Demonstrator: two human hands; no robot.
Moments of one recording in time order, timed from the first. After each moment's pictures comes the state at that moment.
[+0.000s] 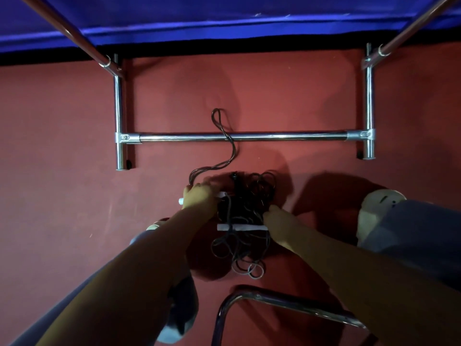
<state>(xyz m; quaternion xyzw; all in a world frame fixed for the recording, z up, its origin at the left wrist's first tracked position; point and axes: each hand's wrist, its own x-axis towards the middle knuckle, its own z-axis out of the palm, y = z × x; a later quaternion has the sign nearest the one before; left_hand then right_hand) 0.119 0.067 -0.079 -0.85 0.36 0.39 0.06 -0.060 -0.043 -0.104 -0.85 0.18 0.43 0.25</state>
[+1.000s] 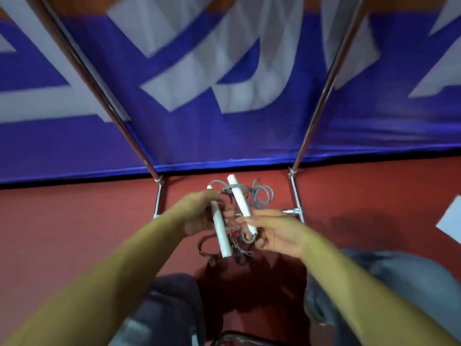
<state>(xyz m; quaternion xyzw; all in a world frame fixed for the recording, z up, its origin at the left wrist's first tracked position) 0.064 0.024 0.304 -0.64 -0.02 0.58 -0.50 -0.095 -0.077 0.286 -0.39 0.30 0.09 0.87</state>
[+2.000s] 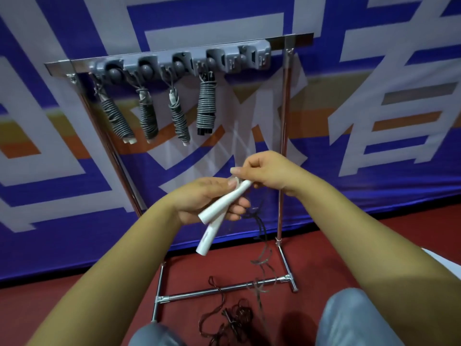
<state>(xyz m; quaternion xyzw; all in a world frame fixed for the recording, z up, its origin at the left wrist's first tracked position) 0.015 0.024 0.553 -0.56 0.37 0.57 -0.48 -0.112 -0.111 0.562 -0.84 0.20 -0.17 0.48</state>
